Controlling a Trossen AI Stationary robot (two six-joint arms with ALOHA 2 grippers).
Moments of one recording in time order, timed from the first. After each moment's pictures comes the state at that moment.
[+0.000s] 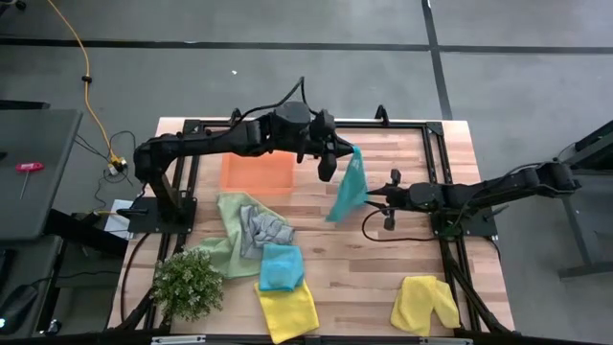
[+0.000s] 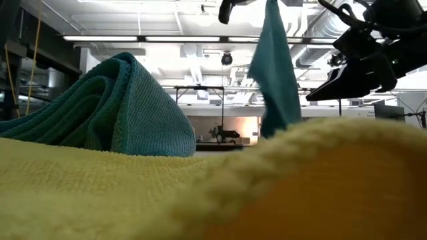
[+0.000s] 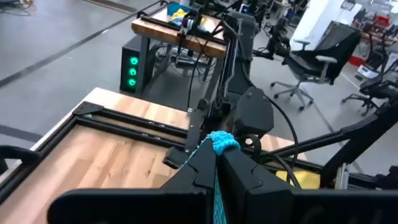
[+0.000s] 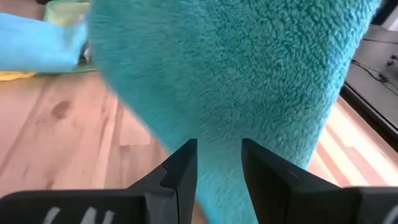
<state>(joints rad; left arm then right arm) 0.29 1.78 1.69 -0.16 0.16 -0.23 0.06 0.82 0.16 0.27 0.27 -0.08</state>
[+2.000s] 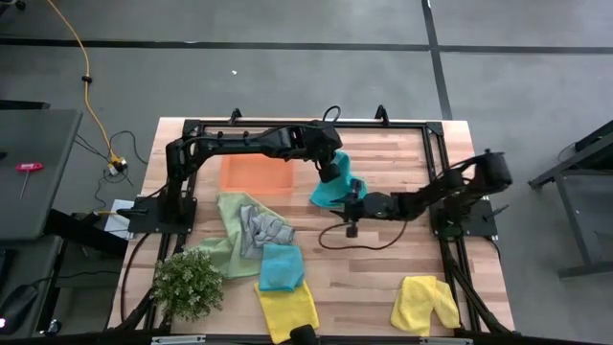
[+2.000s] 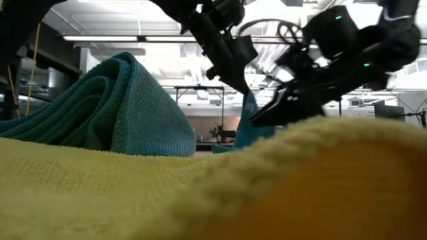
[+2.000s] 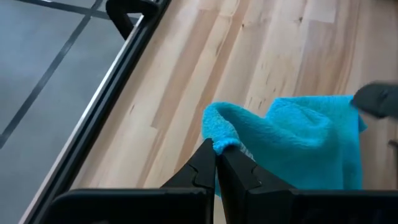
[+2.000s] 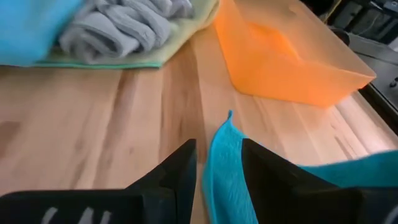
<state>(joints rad) 0.37 2.01 1.68 -0.49 -0.19 0.04 0.08 1.68 0.48 0.77 0.28 -0.21</state>
